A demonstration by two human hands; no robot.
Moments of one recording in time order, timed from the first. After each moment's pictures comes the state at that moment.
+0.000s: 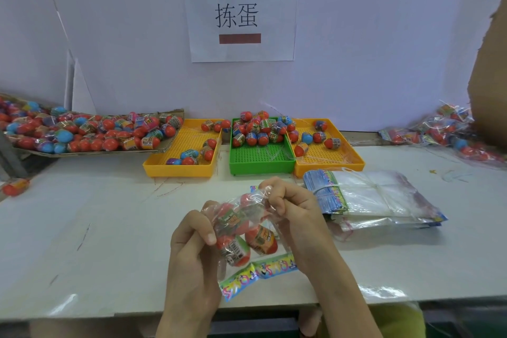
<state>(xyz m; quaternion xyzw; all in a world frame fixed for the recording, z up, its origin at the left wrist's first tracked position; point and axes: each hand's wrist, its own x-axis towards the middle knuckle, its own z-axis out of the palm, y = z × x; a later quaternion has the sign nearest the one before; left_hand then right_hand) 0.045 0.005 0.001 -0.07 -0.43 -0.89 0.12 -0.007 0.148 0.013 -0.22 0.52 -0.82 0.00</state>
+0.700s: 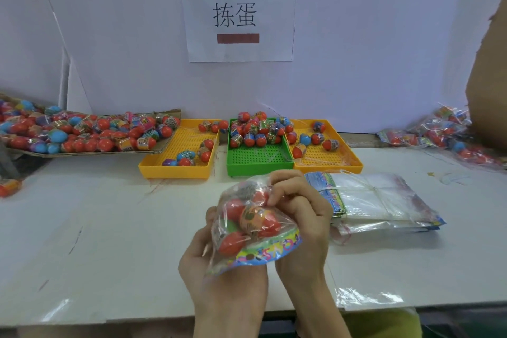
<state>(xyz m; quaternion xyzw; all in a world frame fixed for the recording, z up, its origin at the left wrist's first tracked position) 0.053 0.051 0.036 0.10 -0.08 -0.99 0.04 0.017 0.131 0.030 -0.20 0.50 -0.81 -0.24</state>
